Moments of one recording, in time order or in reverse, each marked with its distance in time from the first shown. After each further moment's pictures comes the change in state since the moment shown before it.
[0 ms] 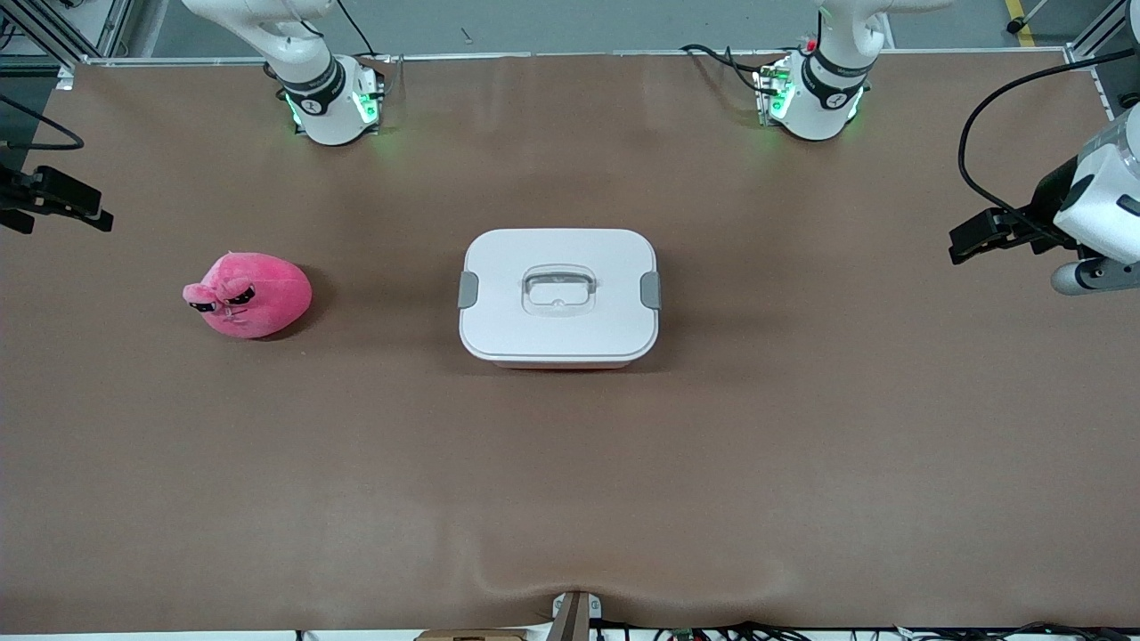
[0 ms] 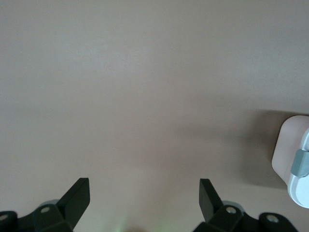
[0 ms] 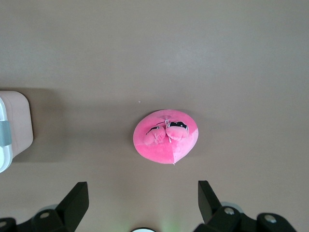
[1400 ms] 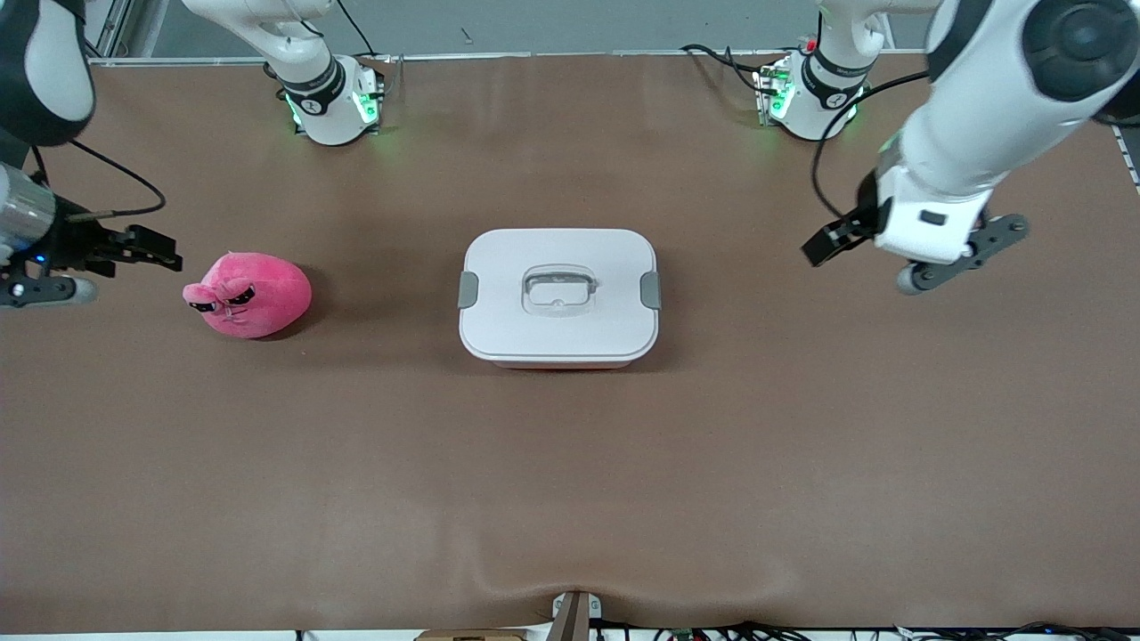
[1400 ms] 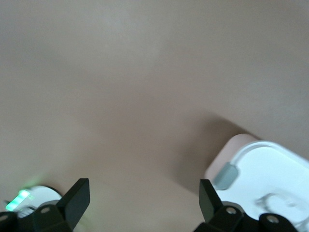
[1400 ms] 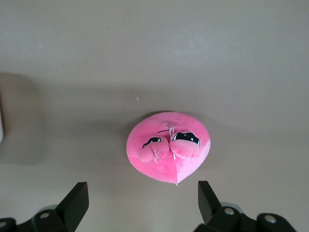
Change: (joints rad) left arm -0.053 0.069 -0.279 -0.021 -0.001 0.044 -0.798; right arm 0.002 -0.001 -0.001 -0.353 0.001 0.284 -0.076
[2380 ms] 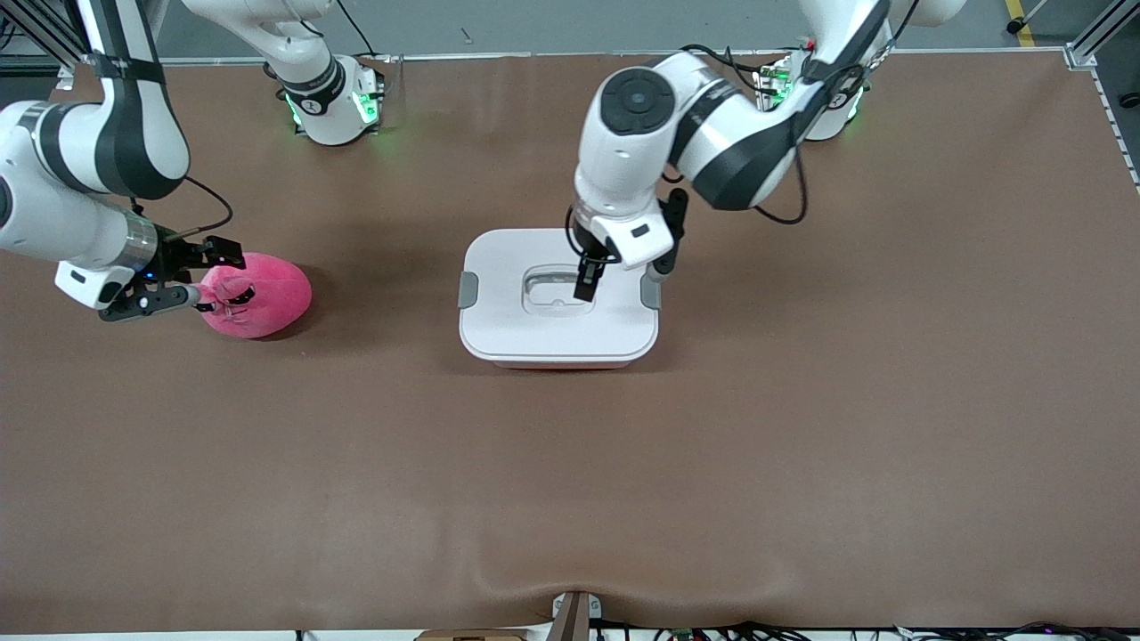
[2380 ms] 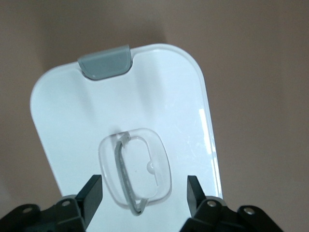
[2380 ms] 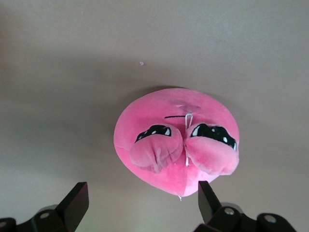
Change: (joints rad) left arm -0.419 0.299 -0.015 -0.021 0.120 0.521 -1.237; right arm -0.001 0.003 -0.005 -0.297 -0.007 0.213 -0.162
